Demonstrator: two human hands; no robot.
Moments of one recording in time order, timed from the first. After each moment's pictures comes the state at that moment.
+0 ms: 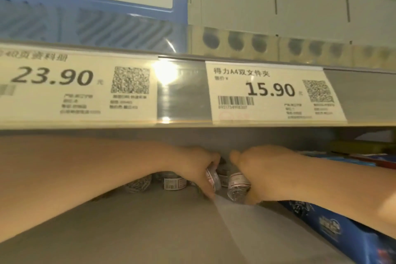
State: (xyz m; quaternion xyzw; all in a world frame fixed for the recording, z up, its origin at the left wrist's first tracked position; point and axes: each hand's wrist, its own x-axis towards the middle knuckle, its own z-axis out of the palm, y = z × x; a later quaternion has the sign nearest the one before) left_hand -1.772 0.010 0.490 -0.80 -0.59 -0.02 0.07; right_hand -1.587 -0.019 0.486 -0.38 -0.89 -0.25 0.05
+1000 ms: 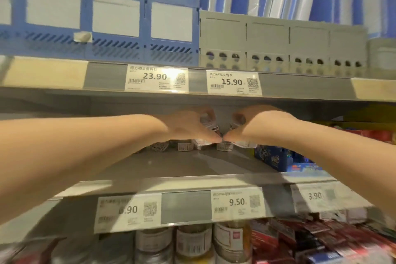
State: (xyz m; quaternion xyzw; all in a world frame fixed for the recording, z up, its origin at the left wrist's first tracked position) left_hand -1.722 -0.151 0.495 -0.71 -0.66 -0.26 0.01; right_hand -1.557 -0.114 0.501 -0.46 -0.86 -0.08 0.19
